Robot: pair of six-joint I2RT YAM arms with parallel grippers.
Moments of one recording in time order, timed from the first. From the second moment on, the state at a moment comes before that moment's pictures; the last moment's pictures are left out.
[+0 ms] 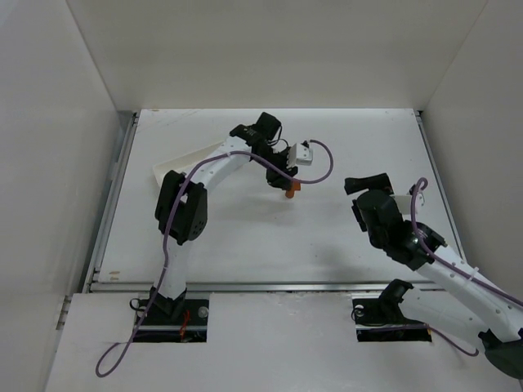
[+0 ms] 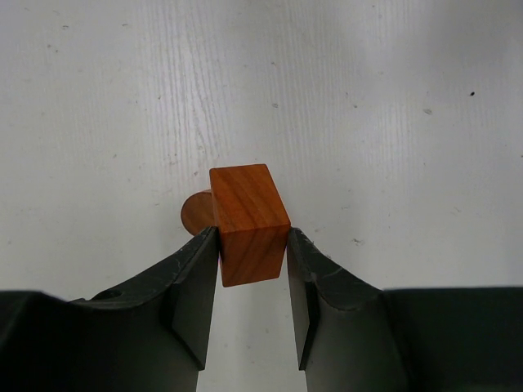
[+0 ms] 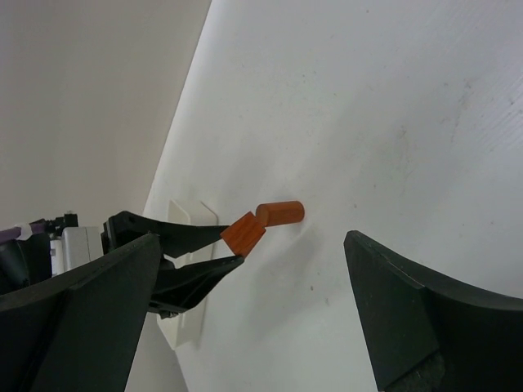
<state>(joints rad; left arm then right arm) -0.59 2.07 1.85 -0.88 0.74 0.88 0.74 0.80 0.81 -0.61 0.79 1.54</state>
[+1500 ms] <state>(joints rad) -0.58 2.15 1.83 -0.79 0.72 0.87 0.74 0.75 0.78 -0.65 0.81 1.49</state>
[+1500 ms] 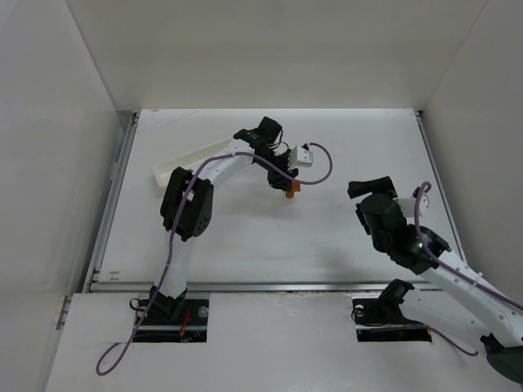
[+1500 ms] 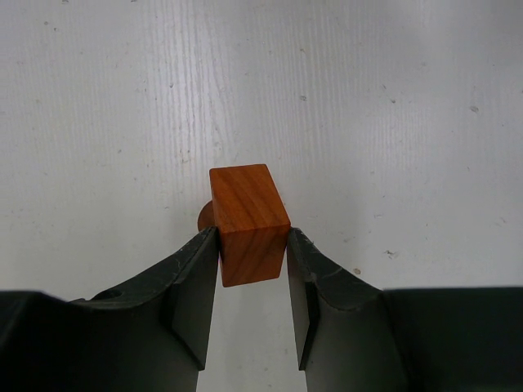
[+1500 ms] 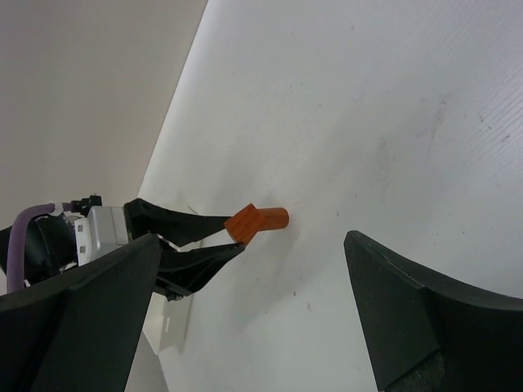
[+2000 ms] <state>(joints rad) -0.54 2.15 1.84 -0.75 0.78 0.81 0.74 0.75 0.78 -0.65 0.81 1.49</state>
